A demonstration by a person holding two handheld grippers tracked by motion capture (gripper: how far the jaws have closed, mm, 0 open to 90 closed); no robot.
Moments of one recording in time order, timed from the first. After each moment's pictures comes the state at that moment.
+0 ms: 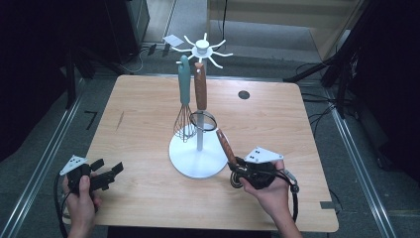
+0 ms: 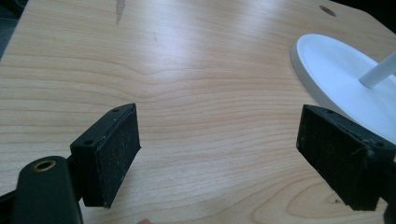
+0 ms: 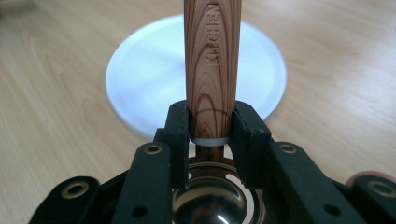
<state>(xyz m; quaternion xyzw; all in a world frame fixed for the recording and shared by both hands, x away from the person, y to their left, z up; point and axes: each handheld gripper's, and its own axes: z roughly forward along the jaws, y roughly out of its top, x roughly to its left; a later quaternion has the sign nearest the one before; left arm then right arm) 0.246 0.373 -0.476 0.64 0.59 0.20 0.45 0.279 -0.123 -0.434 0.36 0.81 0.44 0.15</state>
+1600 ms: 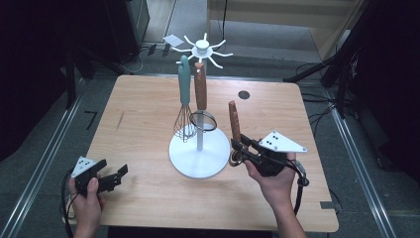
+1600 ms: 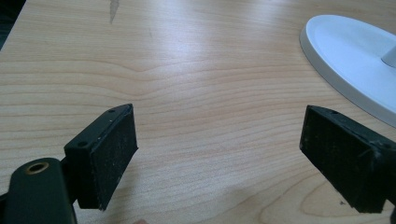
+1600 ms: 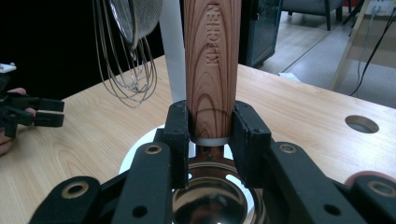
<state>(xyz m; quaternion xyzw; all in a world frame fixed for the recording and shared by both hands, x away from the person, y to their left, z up) 0.247 0.358 -0.484 0.66 0.58 0.23 0.42 0.280 -0.129 -0.372 0.36 0.72 0.56 0.20</state>
